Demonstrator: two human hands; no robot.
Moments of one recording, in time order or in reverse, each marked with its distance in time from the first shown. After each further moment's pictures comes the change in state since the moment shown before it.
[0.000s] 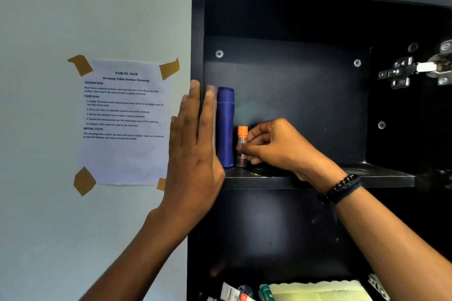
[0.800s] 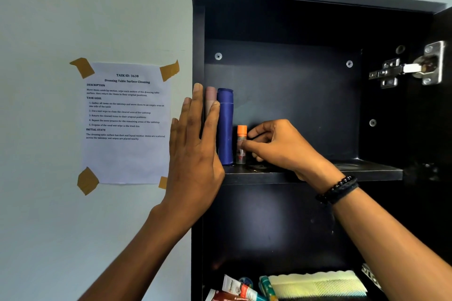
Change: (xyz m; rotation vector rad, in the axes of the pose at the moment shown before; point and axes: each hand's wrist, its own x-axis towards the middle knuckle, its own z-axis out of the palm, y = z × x) left_hand -0.001 0.000 -0.006 0.064 -0.063 0.017; right_hand -0.012 -0.003 -0.002 -0.055 0.098 0.021
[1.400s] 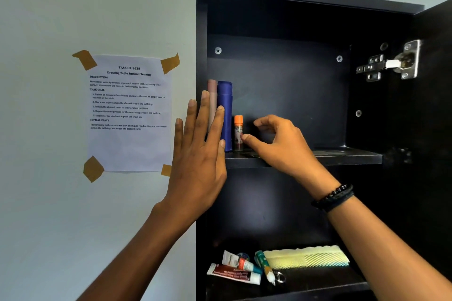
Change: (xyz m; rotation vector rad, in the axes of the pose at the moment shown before) left_hand -0.024 0.006 -0.017 0.011 -0.141 0.004; right_hand -0.043 -0.006 0.001 -0.180 0.172 -0.071
